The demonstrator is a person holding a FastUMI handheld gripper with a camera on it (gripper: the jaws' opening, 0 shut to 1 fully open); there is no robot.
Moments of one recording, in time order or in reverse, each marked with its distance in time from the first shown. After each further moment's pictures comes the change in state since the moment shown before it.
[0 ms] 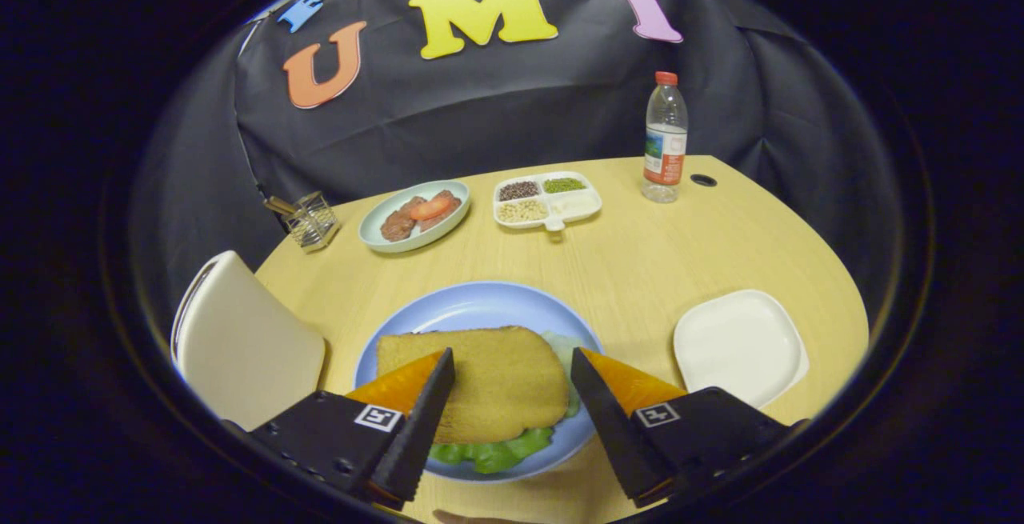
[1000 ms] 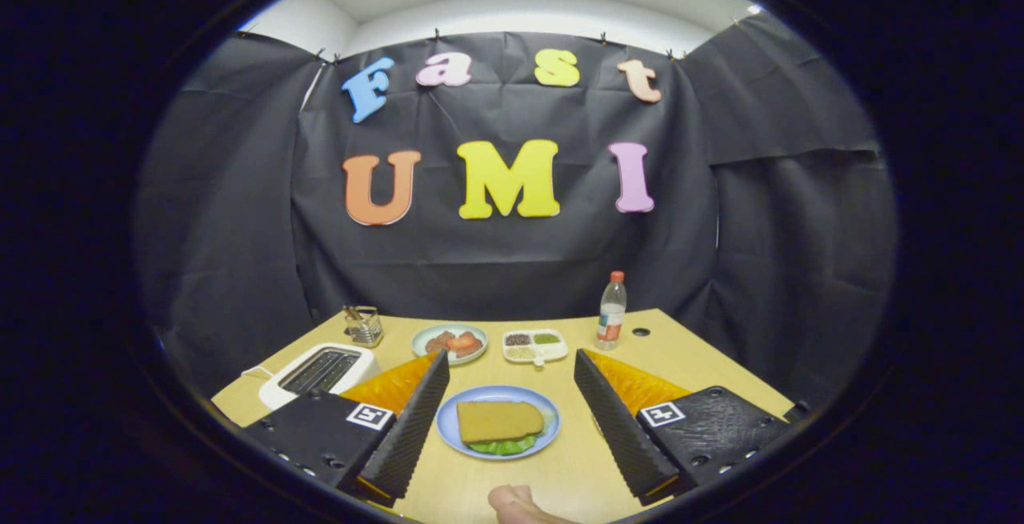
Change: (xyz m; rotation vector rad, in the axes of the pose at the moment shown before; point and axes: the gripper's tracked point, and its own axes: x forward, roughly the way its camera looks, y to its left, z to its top) arm -0.266 0.036 0.062 -0.111 -0.554 -0.089
